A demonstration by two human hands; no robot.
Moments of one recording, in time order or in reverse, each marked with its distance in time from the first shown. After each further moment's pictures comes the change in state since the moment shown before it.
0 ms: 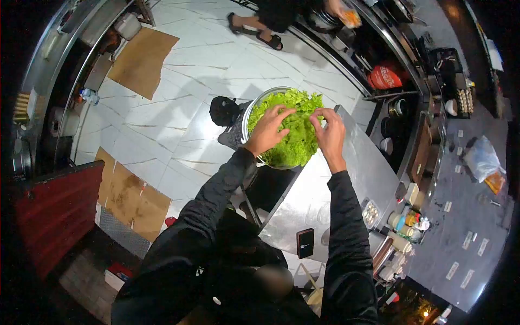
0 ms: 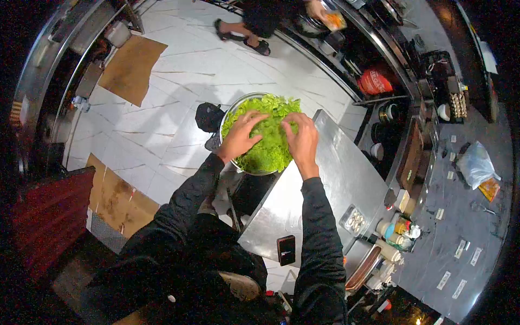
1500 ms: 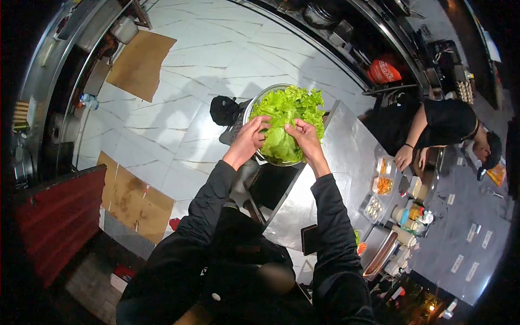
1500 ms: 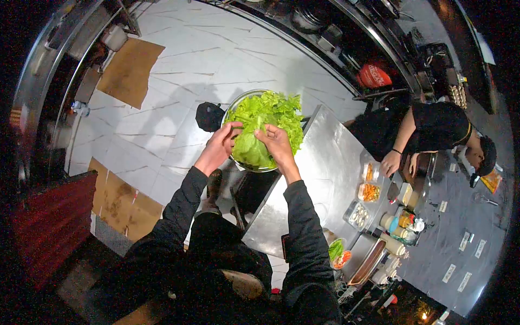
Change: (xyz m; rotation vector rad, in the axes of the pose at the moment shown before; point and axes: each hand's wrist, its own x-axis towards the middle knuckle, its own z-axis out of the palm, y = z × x) left_hand -0.047 -0.014 -0.036 -1.302 -0.026 -0.758; right_hand -0.032 -0.030 0.048 1.075 -0.364 0.692
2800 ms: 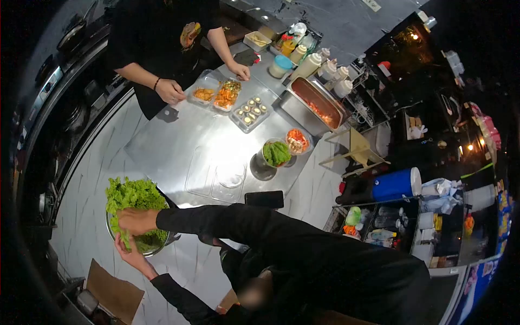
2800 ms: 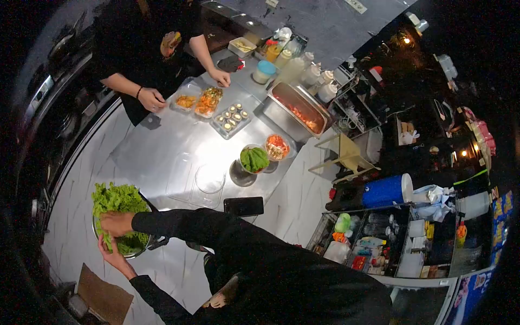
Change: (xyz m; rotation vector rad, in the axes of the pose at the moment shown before) left_hand 0.024 -0.015 0.052 1.042 -0.027 0.466; right_hand 0.002 0.025 -0.028 -0.753 0.268 -0.670
